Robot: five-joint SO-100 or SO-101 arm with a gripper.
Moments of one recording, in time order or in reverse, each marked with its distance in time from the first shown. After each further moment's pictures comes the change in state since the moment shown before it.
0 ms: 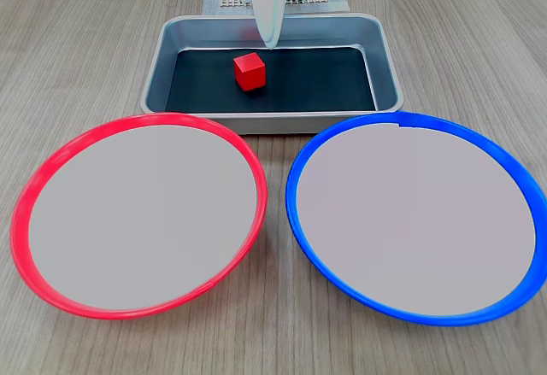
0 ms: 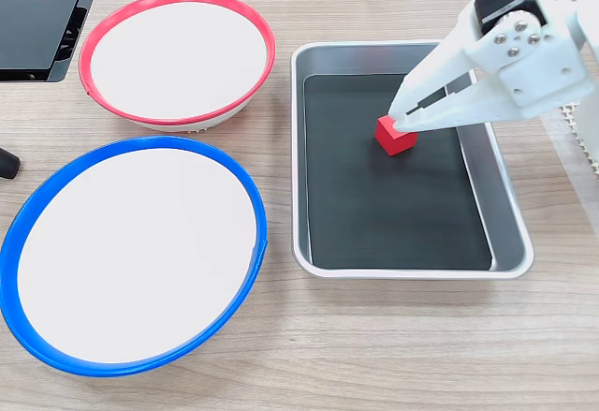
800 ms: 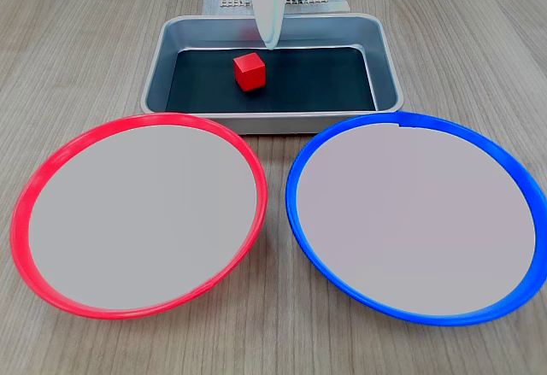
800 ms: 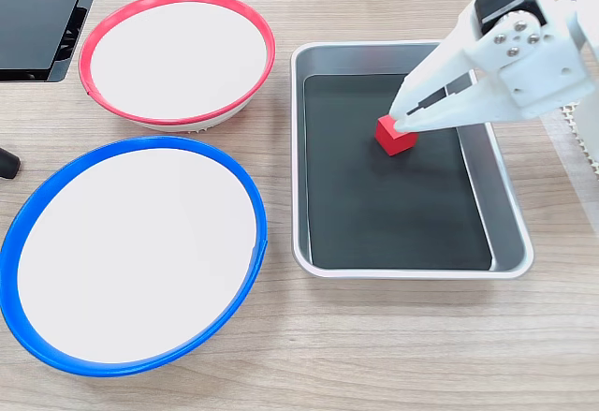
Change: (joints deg) arm 0.4 0.0 0.0 0.4 0.5
